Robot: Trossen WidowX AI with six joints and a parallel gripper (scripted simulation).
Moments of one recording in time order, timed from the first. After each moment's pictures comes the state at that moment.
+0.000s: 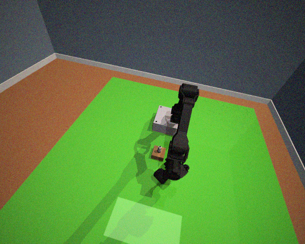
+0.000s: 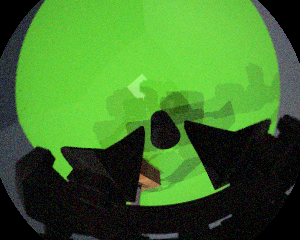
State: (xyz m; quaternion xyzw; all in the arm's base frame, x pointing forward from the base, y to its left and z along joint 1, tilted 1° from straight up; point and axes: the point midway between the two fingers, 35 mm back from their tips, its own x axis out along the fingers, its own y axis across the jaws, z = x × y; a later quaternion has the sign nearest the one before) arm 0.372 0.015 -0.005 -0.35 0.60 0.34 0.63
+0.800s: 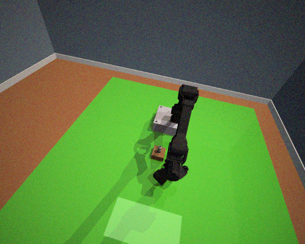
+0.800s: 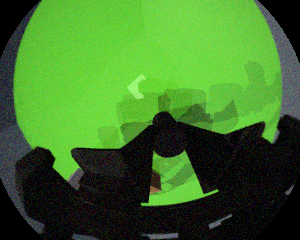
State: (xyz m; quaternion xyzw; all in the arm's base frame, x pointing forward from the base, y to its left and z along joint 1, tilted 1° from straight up) arm 0.373 0.014 -0.016 -0.35 0.60 0.33 0.64
